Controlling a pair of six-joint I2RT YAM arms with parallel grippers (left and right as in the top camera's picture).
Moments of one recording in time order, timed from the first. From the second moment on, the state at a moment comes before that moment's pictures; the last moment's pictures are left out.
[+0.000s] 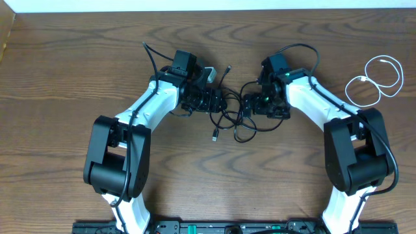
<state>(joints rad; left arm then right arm) -0.30 1.93 1.27 -0.58 0.54 -0.15 0.34 1.99 1.31 -0.75 -0.28 0.35</state>
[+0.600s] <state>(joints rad) -0.30 1.93 1.27 -0.58 0.54 -0.15 0.34 1.99 1.31 -0.76 -0.46 0.27</state>
